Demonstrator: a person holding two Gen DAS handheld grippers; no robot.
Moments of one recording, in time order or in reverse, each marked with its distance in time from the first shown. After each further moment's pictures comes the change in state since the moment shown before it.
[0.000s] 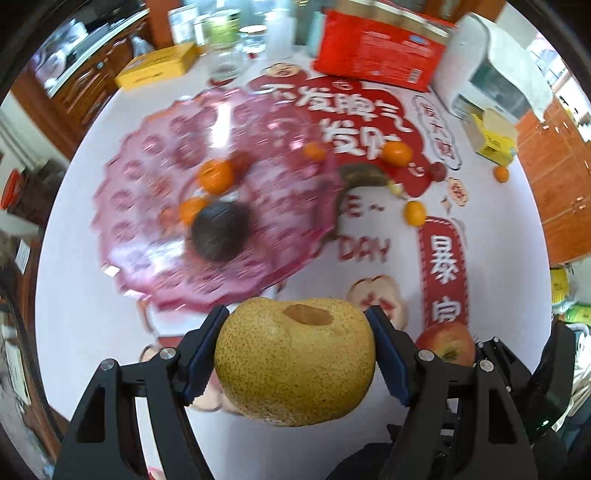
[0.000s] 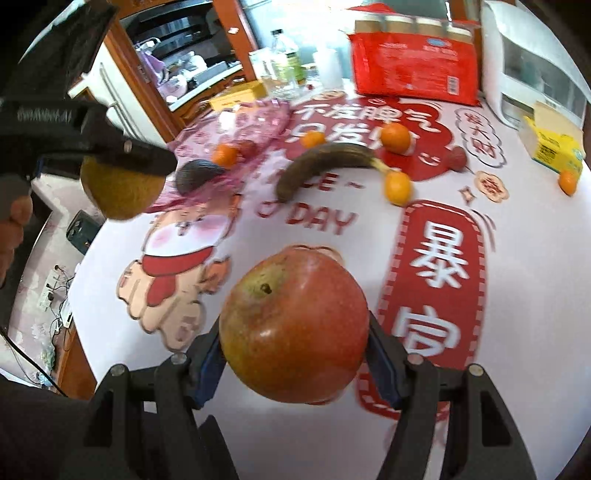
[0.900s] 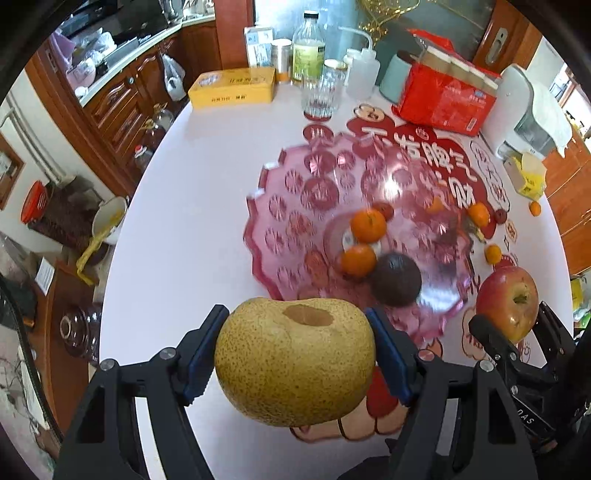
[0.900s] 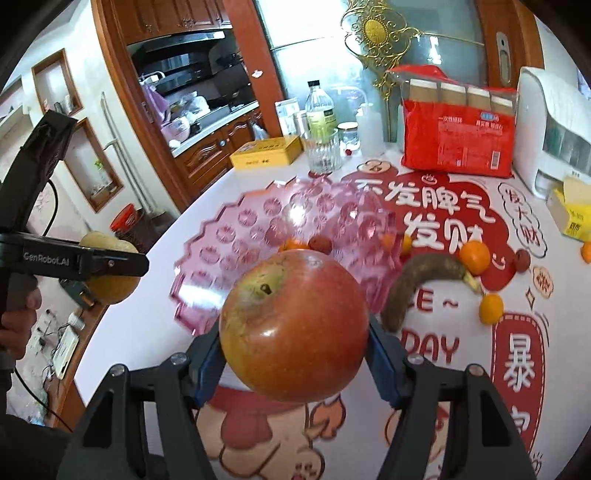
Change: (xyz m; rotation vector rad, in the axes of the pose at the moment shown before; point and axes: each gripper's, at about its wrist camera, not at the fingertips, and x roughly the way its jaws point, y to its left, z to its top) left arm -0.026 0.175 0.043 0.022 -0.121 0.041; right arm 0.036 0.115 0.105 0.024 -0.196 -0.066
